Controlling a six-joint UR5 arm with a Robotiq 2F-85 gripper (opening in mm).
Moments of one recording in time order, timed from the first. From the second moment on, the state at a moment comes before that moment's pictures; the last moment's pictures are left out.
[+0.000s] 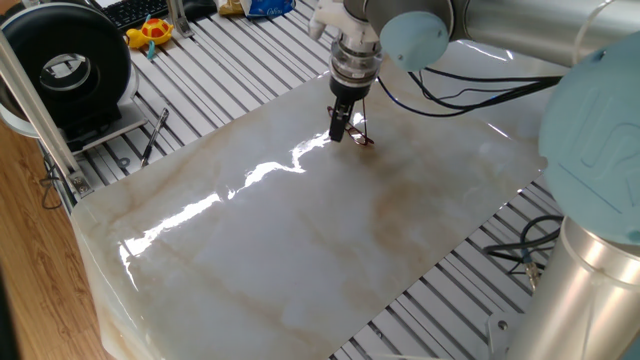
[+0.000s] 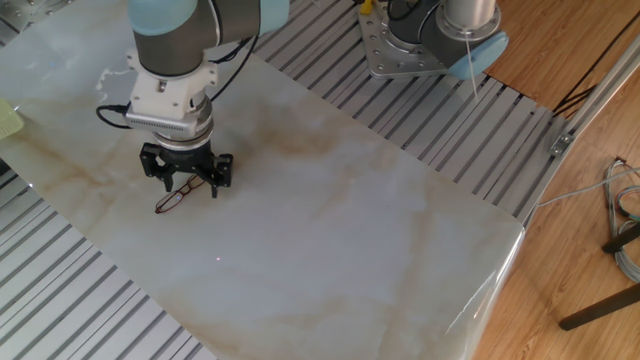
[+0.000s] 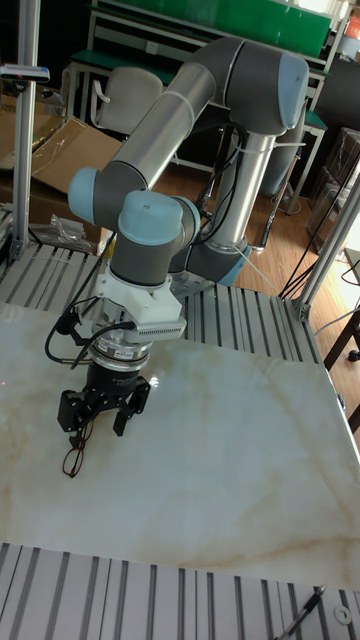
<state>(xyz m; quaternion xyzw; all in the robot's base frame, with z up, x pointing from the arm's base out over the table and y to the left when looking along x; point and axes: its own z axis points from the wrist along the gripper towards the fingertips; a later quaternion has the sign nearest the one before) 0.595 -0.083 0.013 -0.28 0.96 -0.03 0.07</state>
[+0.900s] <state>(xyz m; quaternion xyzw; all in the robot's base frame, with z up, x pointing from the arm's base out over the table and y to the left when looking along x) 0.594 -0.079 0.004 -0.29 0.95 -0.02 0.08</state>
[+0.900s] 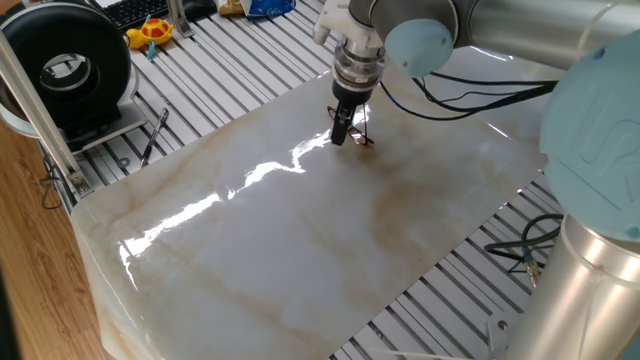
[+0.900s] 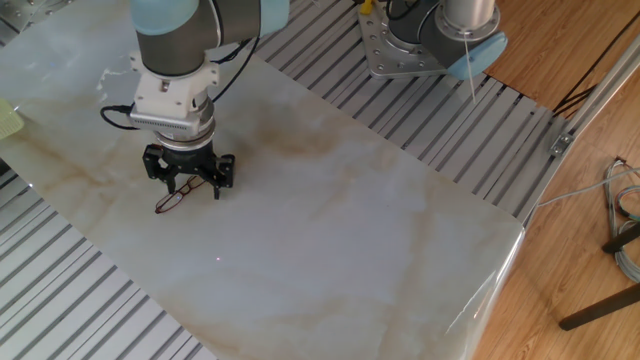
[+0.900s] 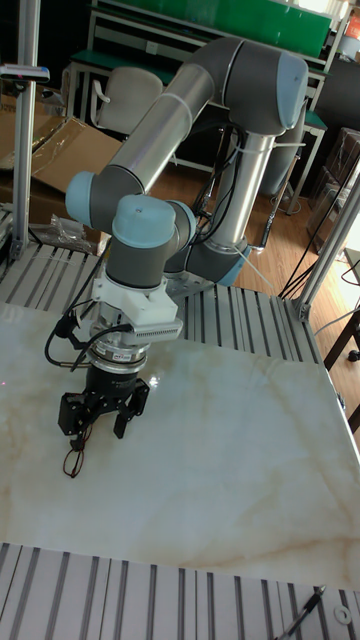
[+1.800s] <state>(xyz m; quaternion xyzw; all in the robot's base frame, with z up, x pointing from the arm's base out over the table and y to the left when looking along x) 0.600 -0.046 0.017 -0.30 0.95 0.00 0.08</state>
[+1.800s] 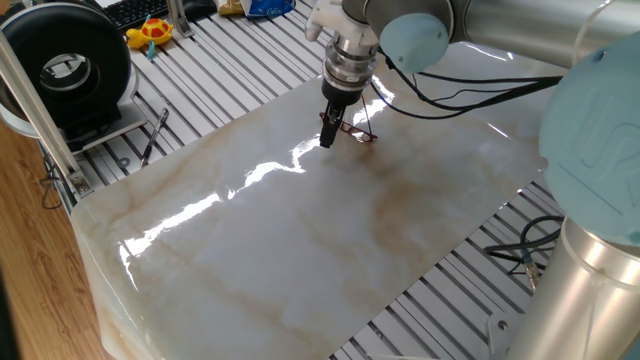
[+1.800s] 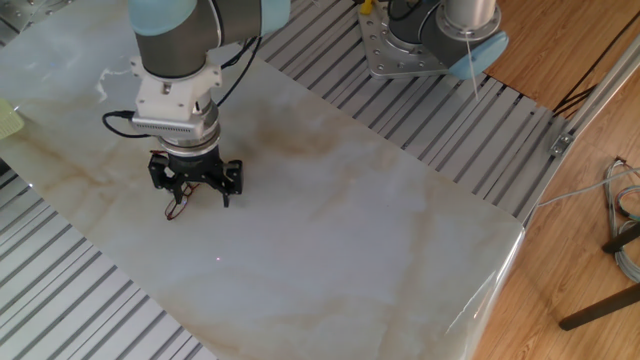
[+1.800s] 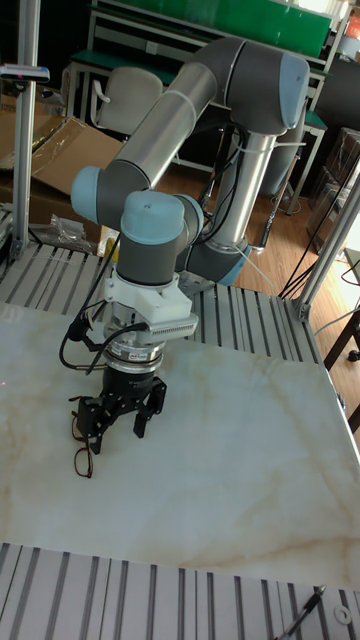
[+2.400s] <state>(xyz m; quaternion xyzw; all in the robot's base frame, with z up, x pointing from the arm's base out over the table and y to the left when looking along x) 0.610 -0.055 0.024 -0.32 0.95 -0.02 0.08</state>
